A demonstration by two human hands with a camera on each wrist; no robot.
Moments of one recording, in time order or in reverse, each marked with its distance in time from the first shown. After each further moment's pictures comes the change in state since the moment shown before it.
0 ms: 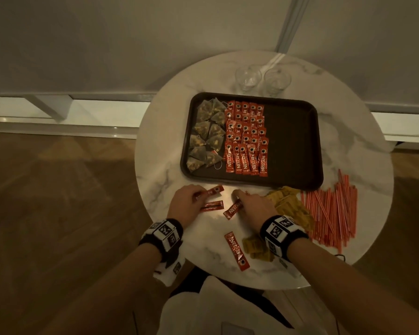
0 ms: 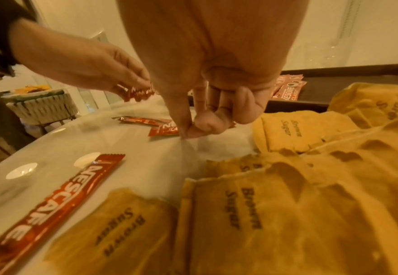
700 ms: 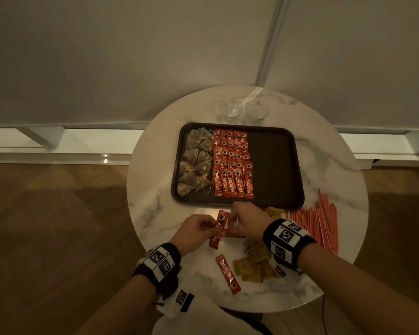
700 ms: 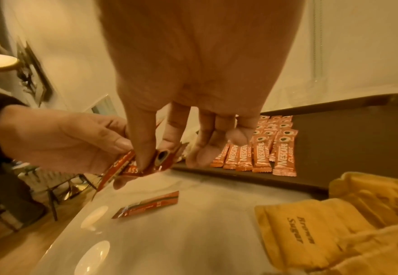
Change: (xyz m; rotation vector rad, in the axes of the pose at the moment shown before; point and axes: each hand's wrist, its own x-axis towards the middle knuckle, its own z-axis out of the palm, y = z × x) left_hand -0.013 0.051 -0.002 -0.417 -0.370 -0.040; right_hand -0.015 0.003 -0.068 0.163 -0.111 -0.123
